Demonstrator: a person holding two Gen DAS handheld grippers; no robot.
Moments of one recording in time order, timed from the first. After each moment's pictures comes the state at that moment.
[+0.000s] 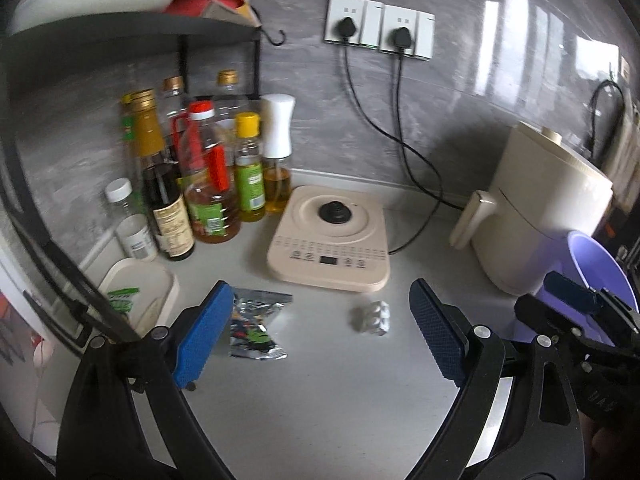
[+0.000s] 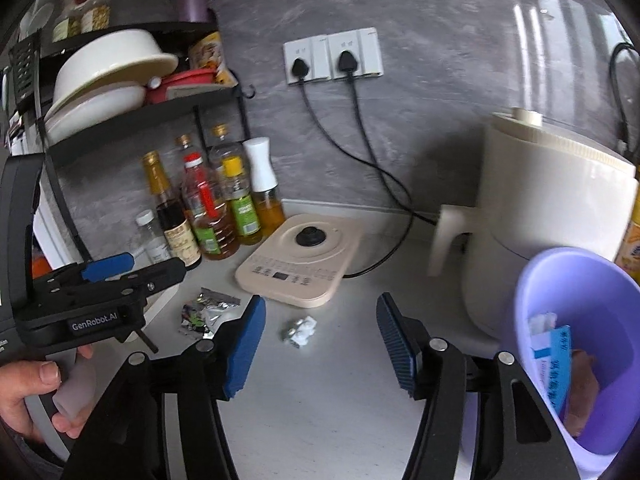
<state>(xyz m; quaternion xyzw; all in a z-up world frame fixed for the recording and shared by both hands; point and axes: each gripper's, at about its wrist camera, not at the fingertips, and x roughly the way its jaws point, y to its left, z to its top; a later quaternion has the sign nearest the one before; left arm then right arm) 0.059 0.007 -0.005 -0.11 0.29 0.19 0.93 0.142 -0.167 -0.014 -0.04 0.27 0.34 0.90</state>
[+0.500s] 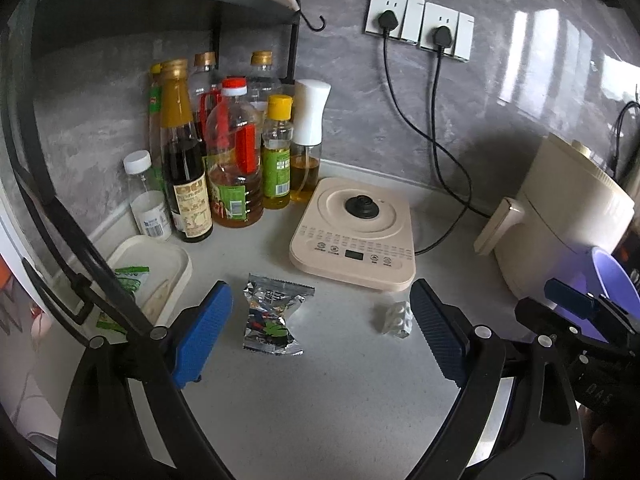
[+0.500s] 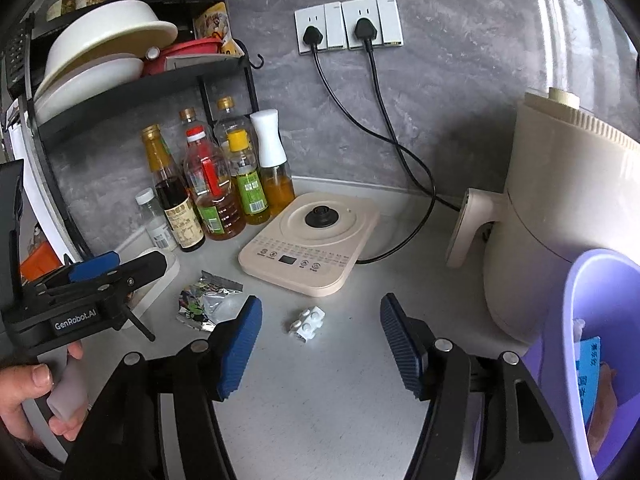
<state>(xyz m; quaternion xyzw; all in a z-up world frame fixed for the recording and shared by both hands) 0.061 0.026 -0.027 -0.14 0.29 0.22 0.92 0.167 -0.146 -0.031 -0.05 0.30 0.36 0.88</state>
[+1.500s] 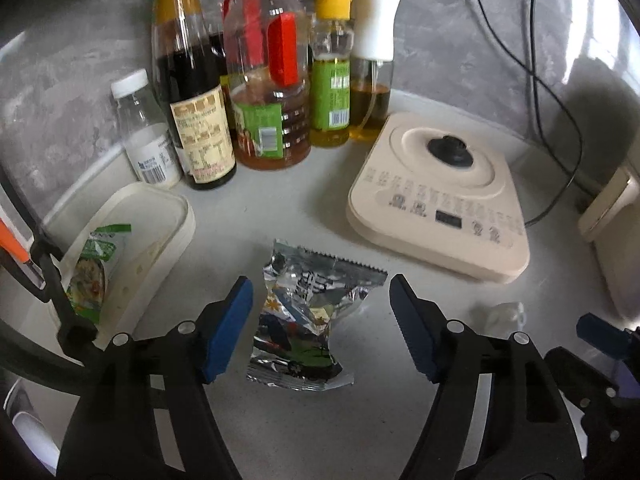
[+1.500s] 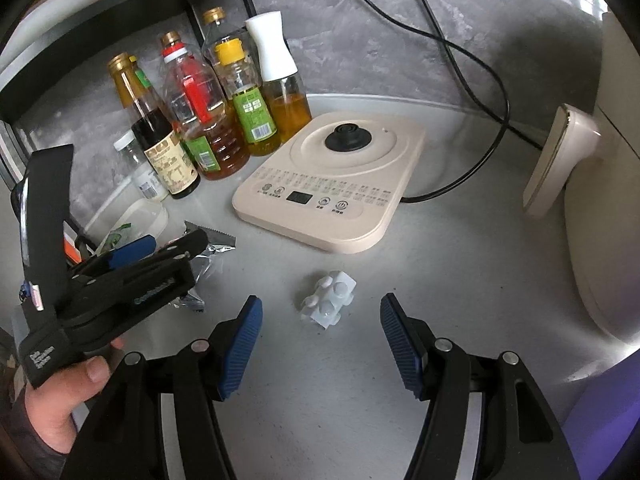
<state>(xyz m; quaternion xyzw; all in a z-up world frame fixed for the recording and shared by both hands) 0.134 0.070 -0.121 -0.15 0.38 0.32 0.86 0.219 -0.076 -0.109 -0.07 0.41 0.40 0.82</state>
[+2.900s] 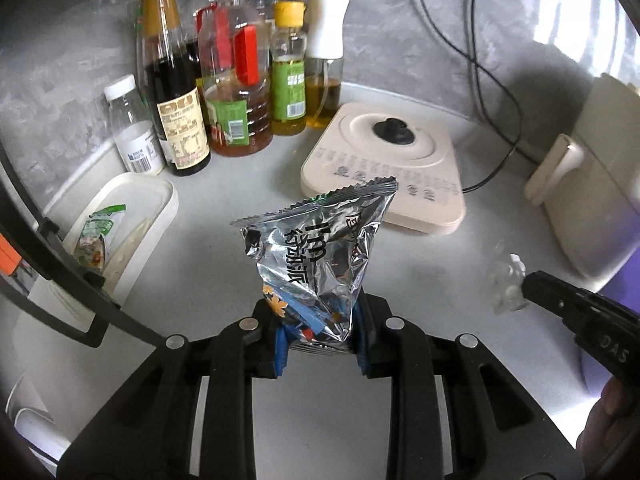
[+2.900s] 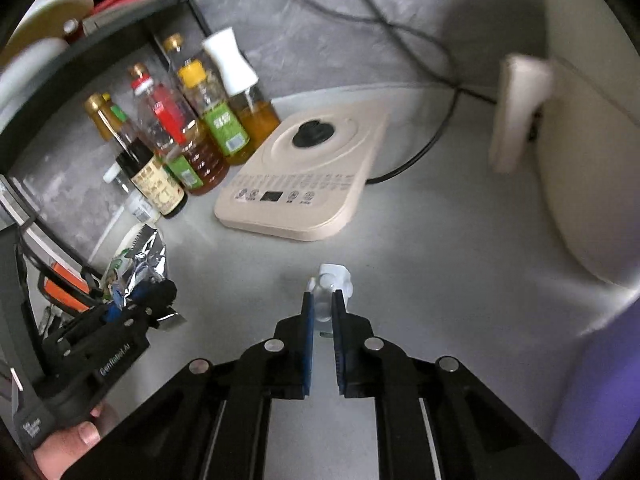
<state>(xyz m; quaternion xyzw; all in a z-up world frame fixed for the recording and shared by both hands) 0.101 0.028 -0.093 -0.15 0.38 0.25 0.88 0.224 -0.115 -0.110 0.00 0.44 0.36 0.82</state>
